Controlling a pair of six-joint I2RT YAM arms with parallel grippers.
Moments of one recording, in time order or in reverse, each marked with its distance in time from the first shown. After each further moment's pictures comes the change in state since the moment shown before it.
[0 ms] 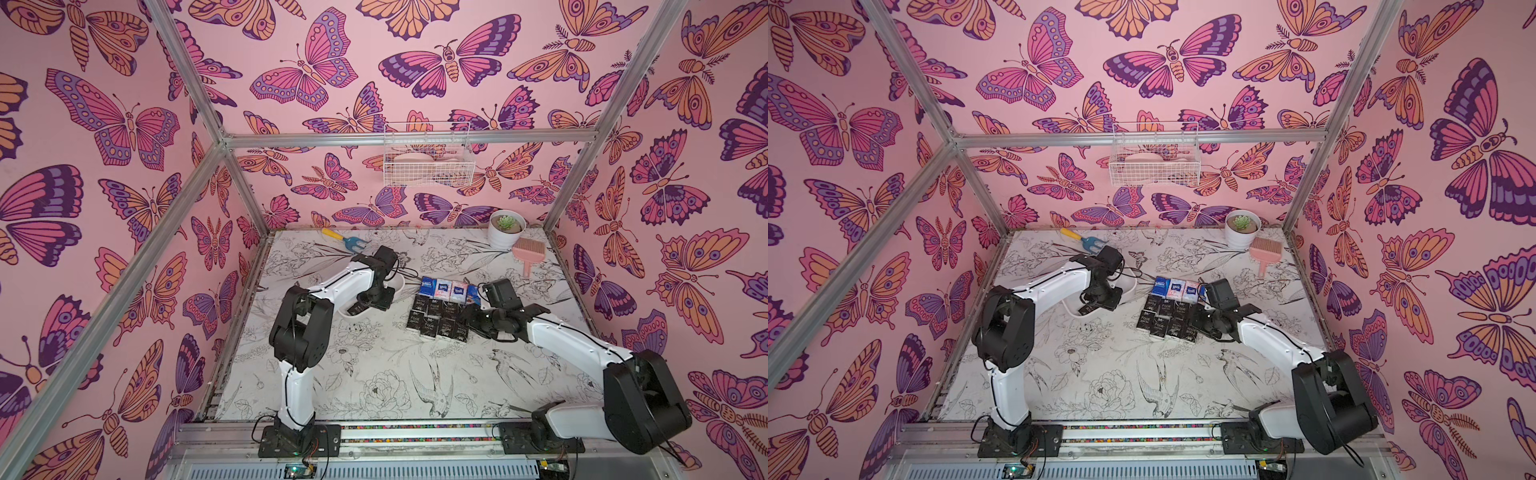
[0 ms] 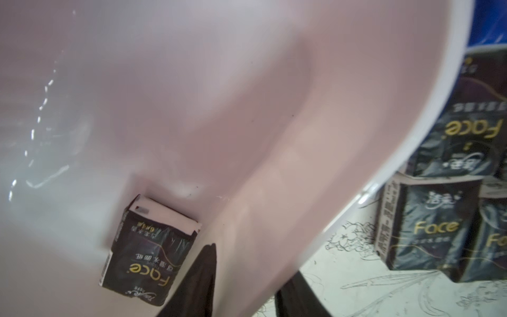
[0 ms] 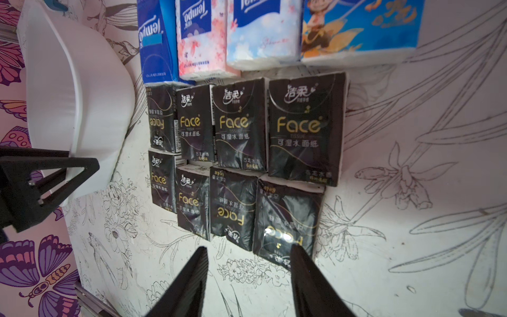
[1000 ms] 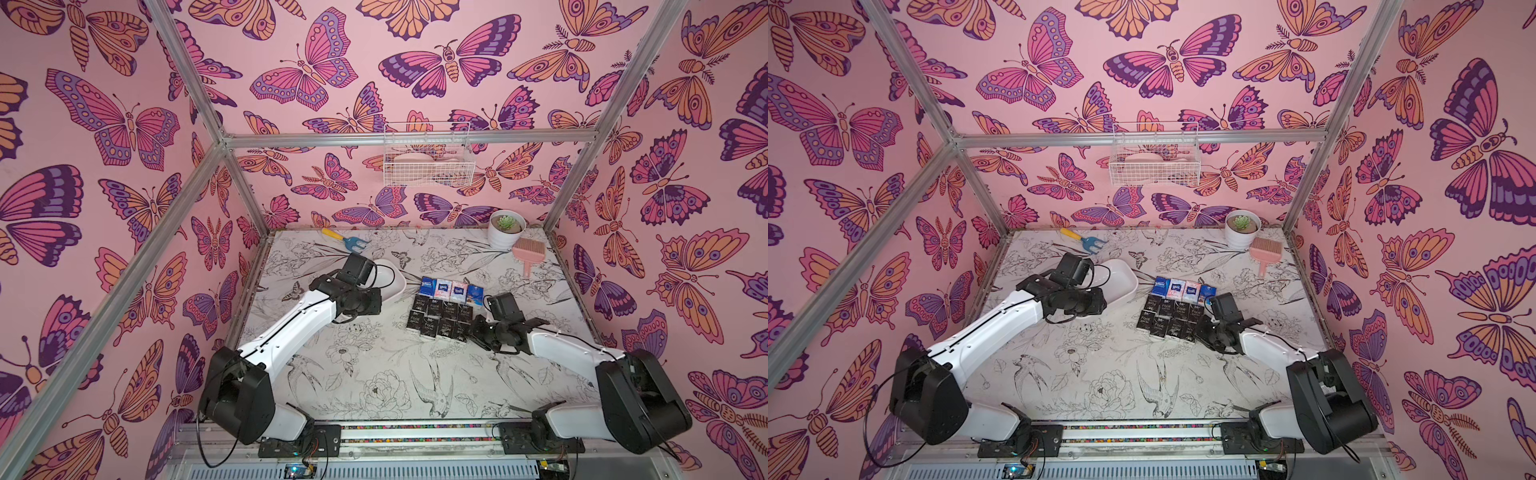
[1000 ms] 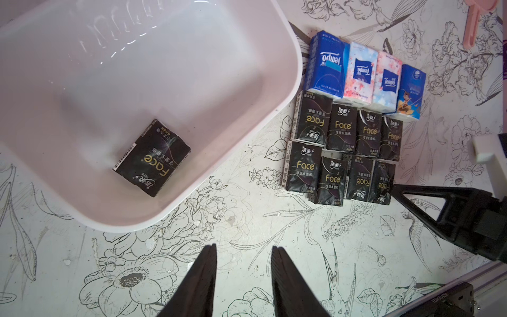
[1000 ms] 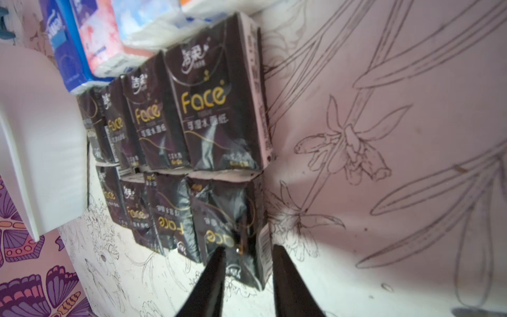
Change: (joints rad) left arm 0.009 -0.544 -0.356 0.138 0.124 -0.284; right arm -0.033 -0.027 -0.153 0.104 0.005 0.123
